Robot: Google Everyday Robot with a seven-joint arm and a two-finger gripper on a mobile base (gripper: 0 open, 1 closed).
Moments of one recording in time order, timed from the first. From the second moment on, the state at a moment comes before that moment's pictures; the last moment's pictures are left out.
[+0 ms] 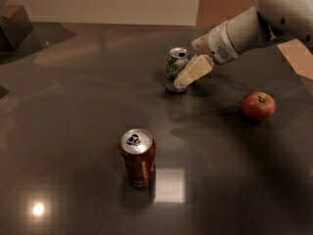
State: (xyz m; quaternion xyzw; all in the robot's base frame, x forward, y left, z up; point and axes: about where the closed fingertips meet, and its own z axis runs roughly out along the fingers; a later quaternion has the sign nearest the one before) arm 0.634 -0.087 0.898 -0.53 0.74 0.20 0.36
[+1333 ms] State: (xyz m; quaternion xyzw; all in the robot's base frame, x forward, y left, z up) arm 0.643 -0.076 0.887 -0.52 0.73 0.23 0.37
